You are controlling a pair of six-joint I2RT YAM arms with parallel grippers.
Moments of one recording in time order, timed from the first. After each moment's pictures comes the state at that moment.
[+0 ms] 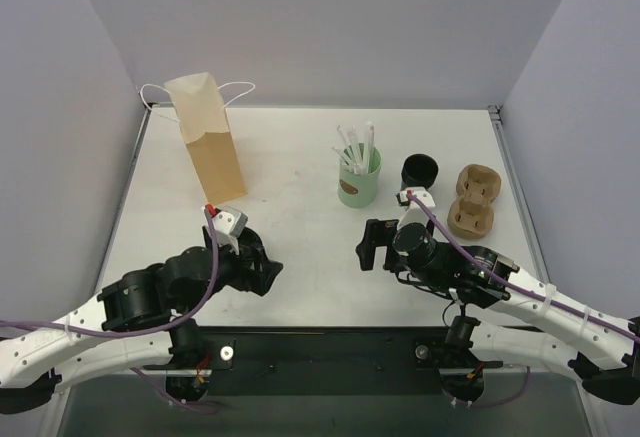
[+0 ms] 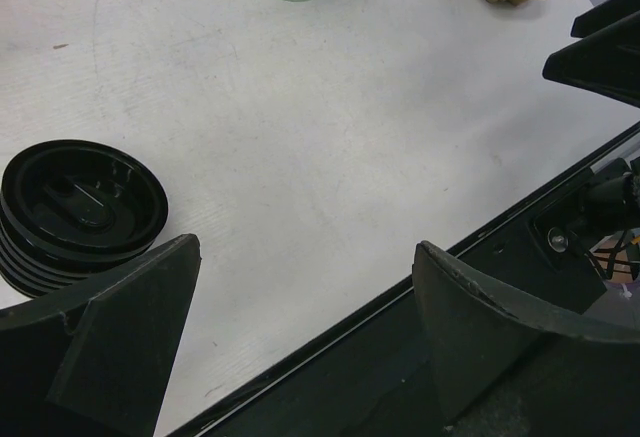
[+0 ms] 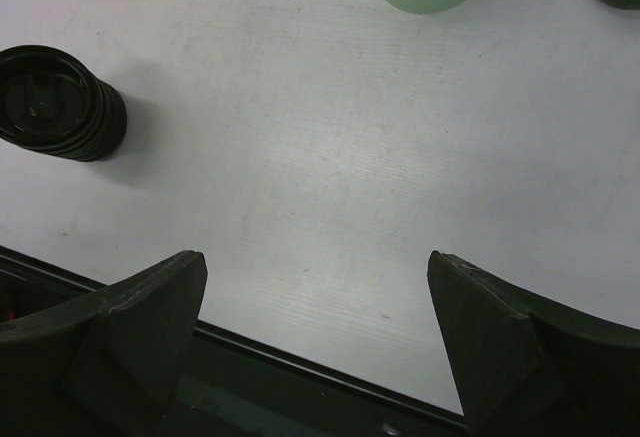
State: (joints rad) left arm -1.18 0.60 0.81 -0.67 -0.46 -0.57; right arm 1.06 0.85 0.89 -0.74 0.50 0.72
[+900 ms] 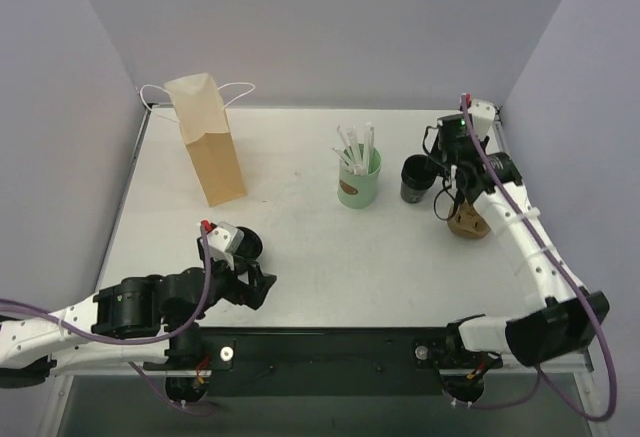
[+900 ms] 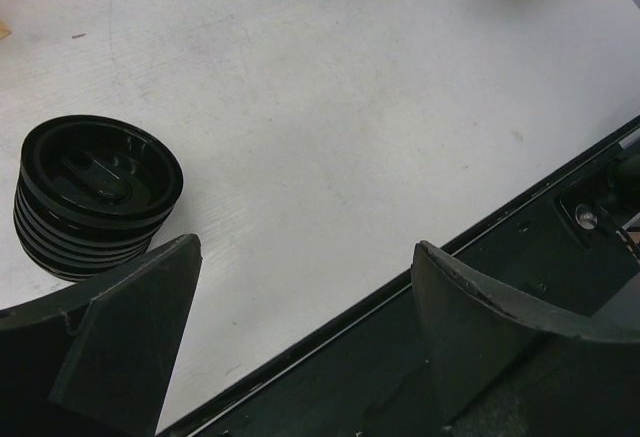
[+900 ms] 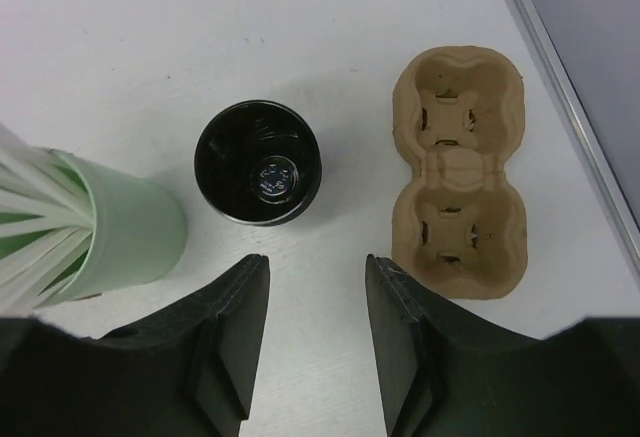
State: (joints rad) left arm -1.35 0.53 0.77 -0.74 -0.63 -0.60; right arm 0.33 1.25 1.32 -0.78 0.55 0.44
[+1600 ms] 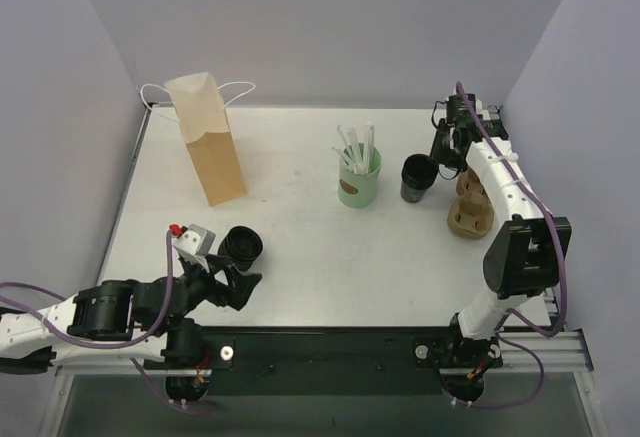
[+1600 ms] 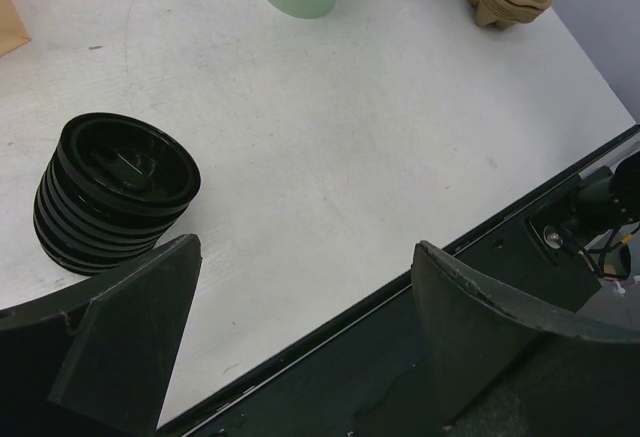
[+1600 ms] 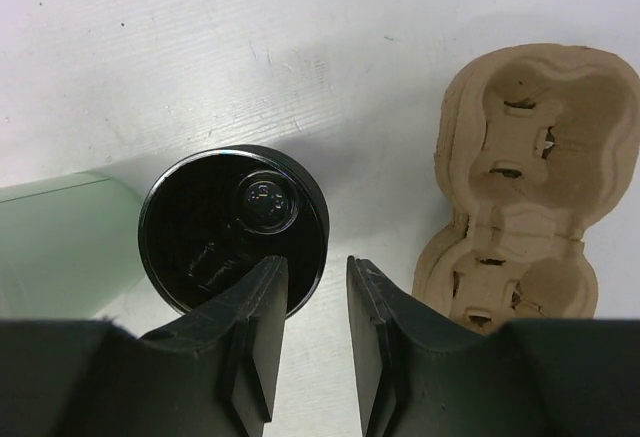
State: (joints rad) left arm -1.49 0.38 0.77 -0.84 -0.78 -0.68; right arm 0.08 1.67 1.50 -0.77 0.21 0.29
